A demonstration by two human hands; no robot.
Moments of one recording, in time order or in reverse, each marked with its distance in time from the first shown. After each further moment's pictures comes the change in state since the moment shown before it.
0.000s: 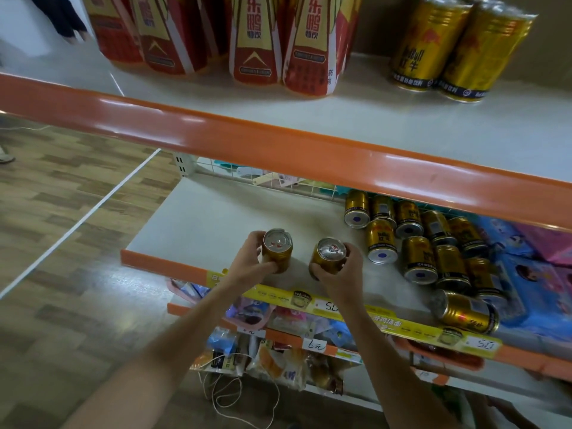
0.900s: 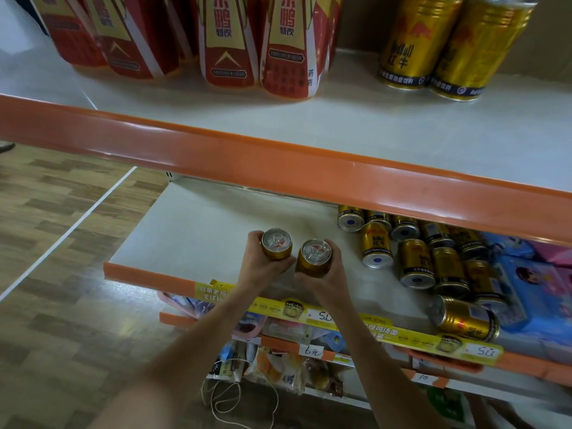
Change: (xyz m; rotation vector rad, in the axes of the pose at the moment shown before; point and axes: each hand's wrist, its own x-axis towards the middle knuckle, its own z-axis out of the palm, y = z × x) left_hand 0.033 0.001 0.042 -0.026 0.202 0.000; right_hand 0.012 0.002 0.010 0.264 -0.227 0.082
